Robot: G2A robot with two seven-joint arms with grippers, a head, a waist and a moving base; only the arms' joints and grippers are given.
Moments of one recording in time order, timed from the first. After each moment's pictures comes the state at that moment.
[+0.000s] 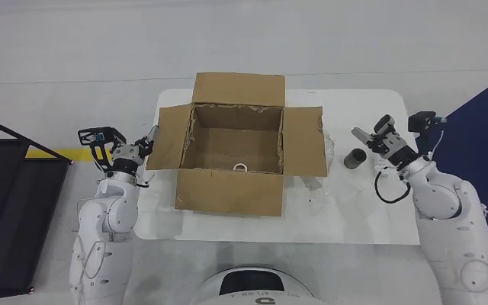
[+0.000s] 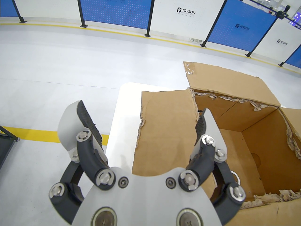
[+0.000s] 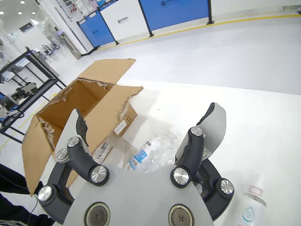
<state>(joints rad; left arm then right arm) 1.66 -1.41 -1.71 -1.87 1.16 -0.10 -0.20 -1.55 -1.01 1.76 -1.61 -0.61 -0.57 0.32</state>
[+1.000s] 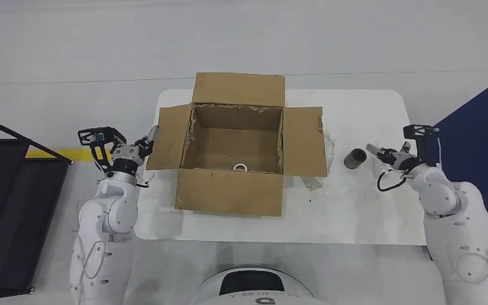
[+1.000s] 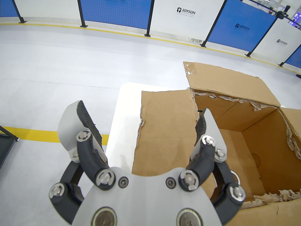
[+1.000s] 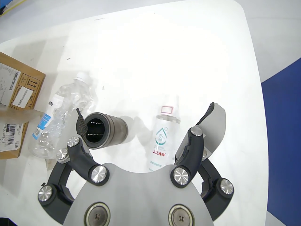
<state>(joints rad) 1.66 -1.41 -1.71 -1.87 1.16 -0.10 -0.20 -1.50 -0.99 1.77 -1.40 -0.82 -0.34 0.50</state>
